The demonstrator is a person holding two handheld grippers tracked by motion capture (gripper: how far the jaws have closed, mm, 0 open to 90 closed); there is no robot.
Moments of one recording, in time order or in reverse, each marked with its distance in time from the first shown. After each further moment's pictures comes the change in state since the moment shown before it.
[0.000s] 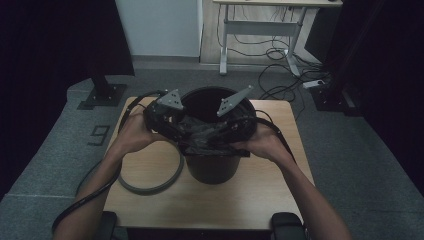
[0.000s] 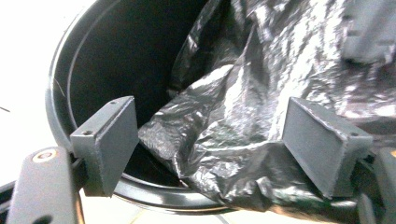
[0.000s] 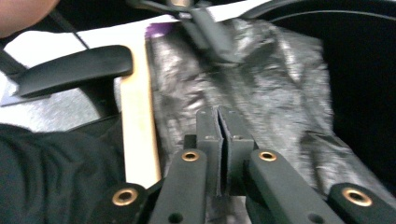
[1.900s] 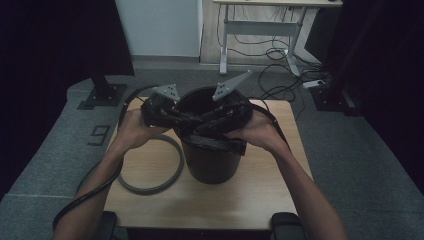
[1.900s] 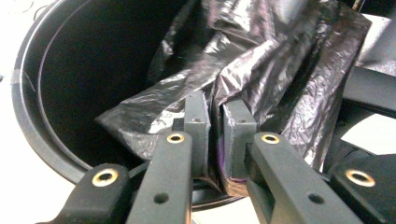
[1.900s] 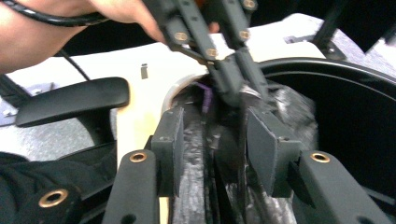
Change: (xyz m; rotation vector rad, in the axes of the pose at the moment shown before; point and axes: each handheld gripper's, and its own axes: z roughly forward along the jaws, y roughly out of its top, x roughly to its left) left arm 0.017 0.000 -0.002 0.003 -0.152 -0.118; right arm -0.002 0.032 -0.009 -0.092 -0.007 -0.034
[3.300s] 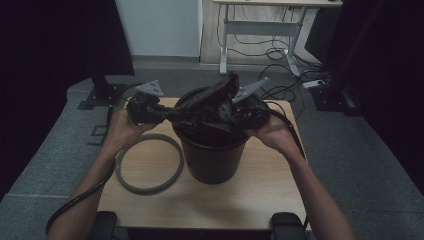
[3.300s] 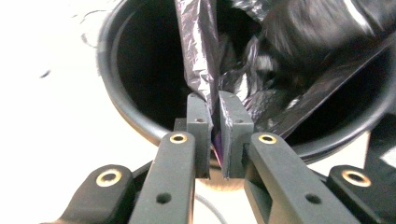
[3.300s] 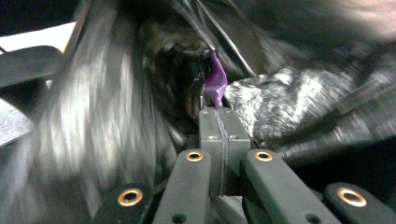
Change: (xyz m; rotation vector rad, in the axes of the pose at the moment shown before) left arm 0.020 -0.028 -0.019 -0.059 0.155 -0.072; right arm -0.030 -0.050 -0.021 0.108 -0.221 0.103
